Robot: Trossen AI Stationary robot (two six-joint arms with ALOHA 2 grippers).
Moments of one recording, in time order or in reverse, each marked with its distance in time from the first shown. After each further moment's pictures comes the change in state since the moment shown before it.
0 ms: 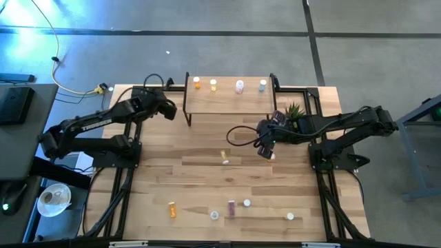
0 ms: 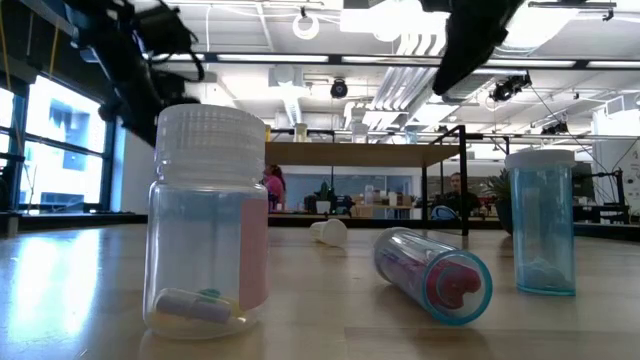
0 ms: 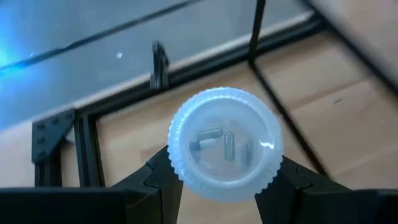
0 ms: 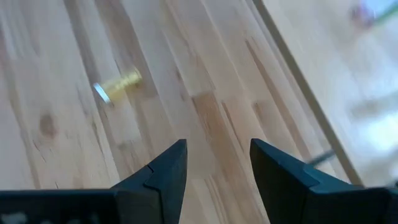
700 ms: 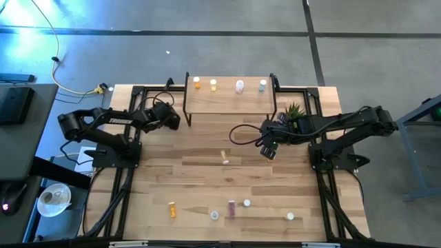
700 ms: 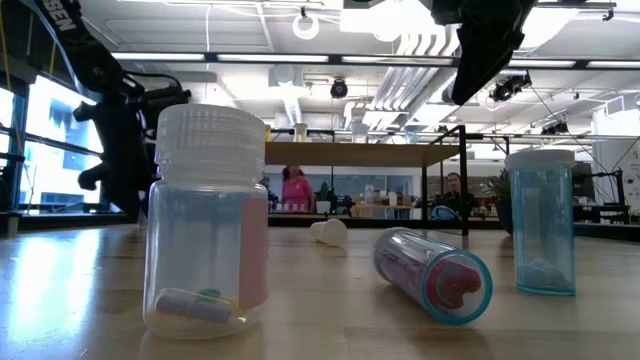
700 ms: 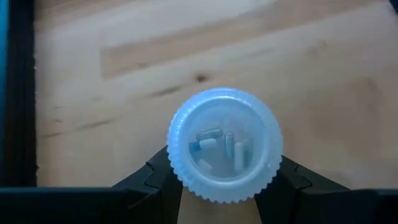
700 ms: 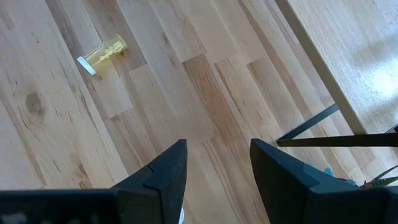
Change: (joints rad) left arm 0.002 0.352 -0.271 0.360 0.025 -0.202; right arm 0.000 0.000 0.000 -0.137 -0.027 0.149
